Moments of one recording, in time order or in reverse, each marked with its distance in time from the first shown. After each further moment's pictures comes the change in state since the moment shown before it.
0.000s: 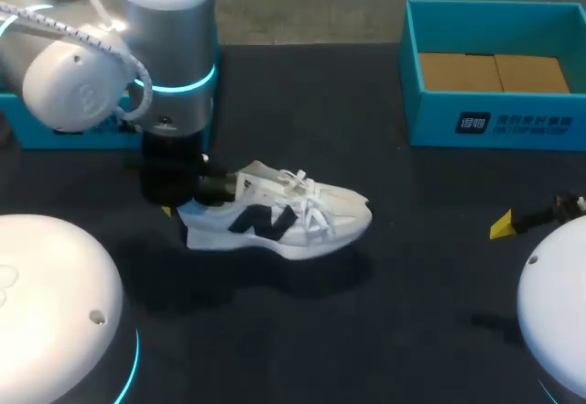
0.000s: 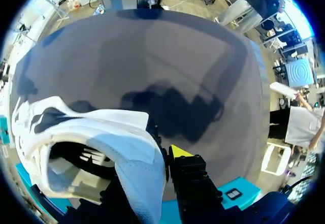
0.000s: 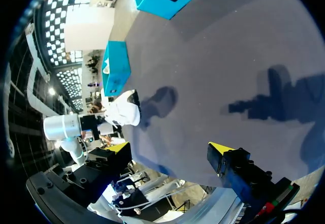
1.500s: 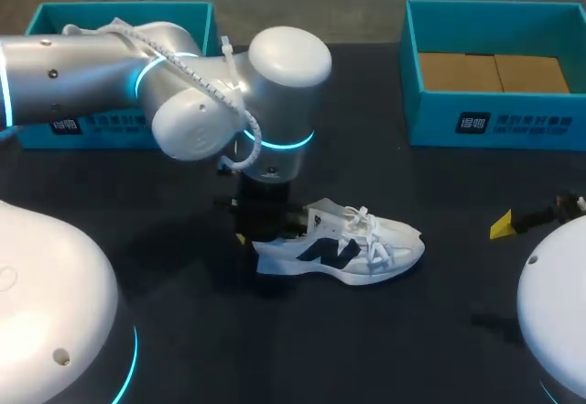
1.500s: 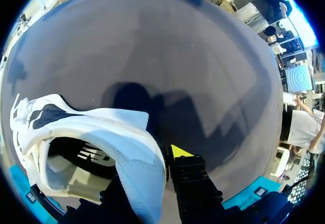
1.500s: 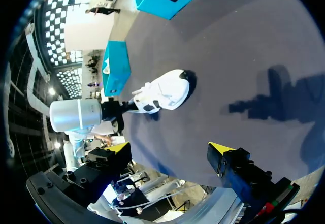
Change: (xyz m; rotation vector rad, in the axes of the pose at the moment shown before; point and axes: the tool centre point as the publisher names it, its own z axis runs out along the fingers) left arm -0.109 0.024 0.084 -0.017 0.071 -0.056; right arm 0.000 0.000 0.000 0.000 0.000 0.000
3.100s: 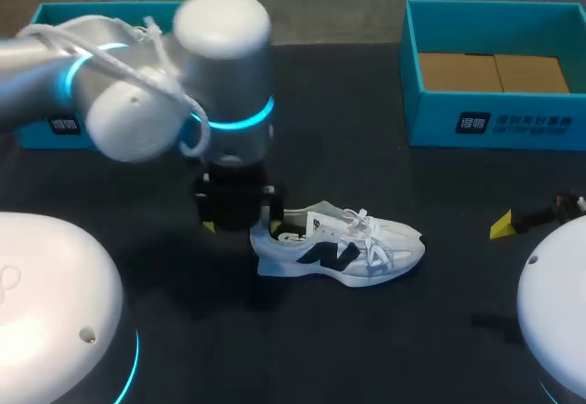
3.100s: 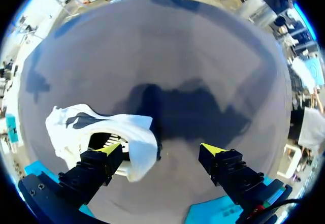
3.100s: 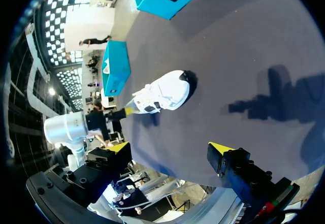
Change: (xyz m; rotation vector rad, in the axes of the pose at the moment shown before) left arm 0.021 -0.020 -0.063 -0.019 -0.193 -0.007; right arm 0.000 0.000 0.000 0.000 0.000 0.000
